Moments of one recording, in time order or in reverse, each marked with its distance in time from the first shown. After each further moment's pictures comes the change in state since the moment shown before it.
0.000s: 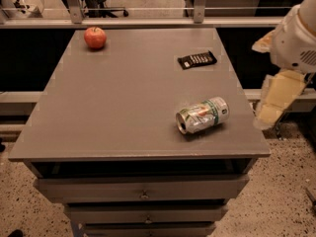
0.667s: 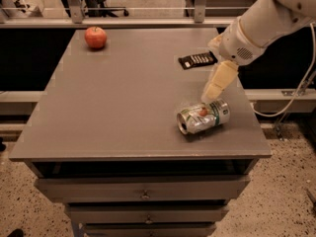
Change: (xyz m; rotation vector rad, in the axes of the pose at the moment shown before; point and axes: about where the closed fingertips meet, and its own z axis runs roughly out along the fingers) arm -0.067 -0.088 0.099 -0.032 -0.255 0.018
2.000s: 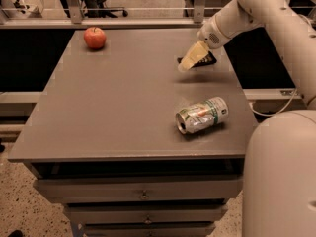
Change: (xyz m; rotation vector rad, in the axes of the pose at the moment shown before) arm -0.022 -0.147 0.095 0.045 -0.157 0.210
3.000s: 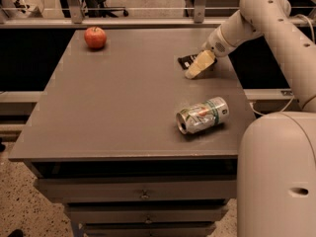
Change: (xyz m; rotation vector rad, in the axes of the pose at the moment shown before) arm 0.054 -0.026 0.014 0.020 0.076 0.037
